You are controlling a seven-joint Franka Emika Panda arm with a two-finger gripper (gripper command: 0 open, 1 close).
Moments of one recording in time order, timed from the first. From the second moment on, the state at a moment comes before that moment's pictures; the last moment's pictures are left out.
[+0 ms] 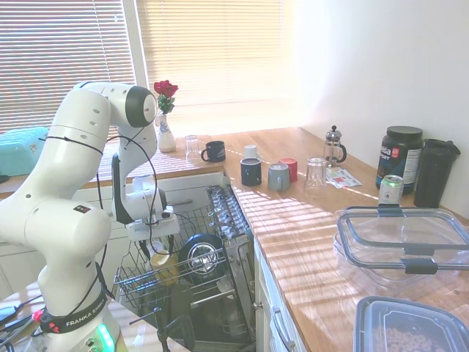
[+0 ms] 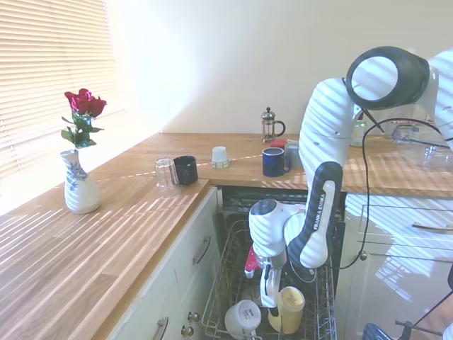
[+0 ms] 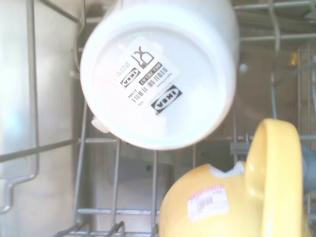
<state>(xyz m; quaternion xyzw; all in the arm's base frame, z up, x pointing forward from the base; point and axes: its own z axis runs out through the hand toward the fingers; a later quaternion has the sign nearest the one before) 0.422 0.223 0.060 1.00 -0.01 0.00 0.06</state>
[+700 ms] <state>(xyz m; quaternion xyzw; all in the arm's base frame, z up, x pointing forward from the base) 0.429 0.198 0.021 1.00 -0.02 0.03 0.00</state>
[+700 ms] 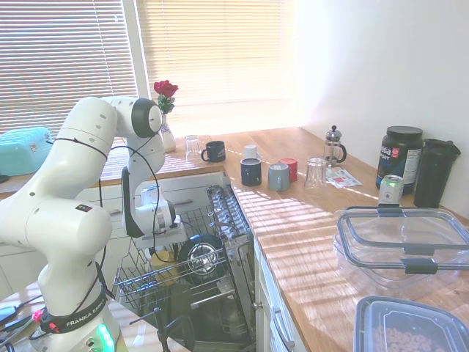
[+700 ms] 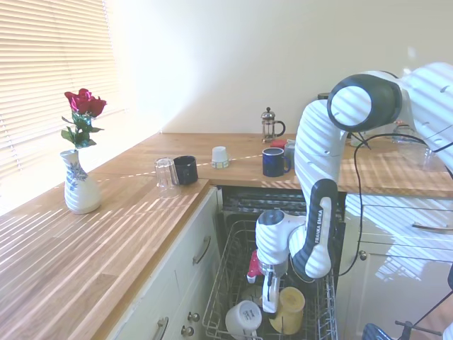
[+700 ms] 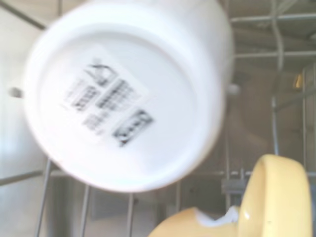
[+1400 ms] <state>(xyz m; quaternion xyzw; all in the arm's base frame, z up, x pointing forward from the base) 0.418 0.198 0.021 1.00 -0.01 0.04 0.01</state>
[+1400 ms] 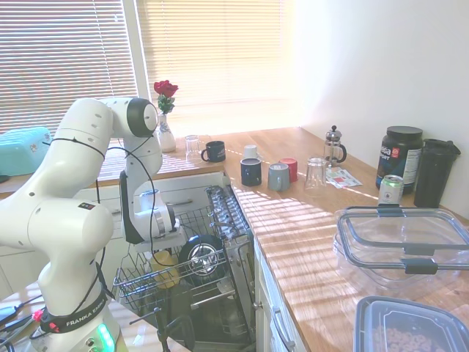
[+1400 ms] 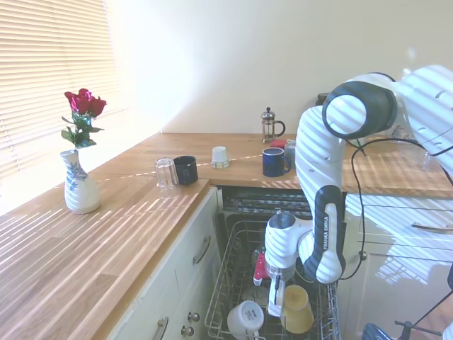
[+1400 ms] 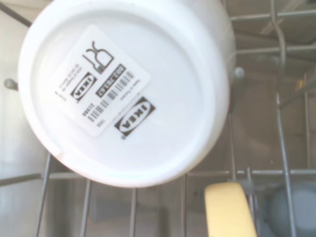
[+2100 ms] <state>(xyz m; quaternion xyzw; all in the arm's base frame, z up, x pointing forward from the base) 0.428 0.232 0.086 1.00 -0.03 0.01 0.08</state>
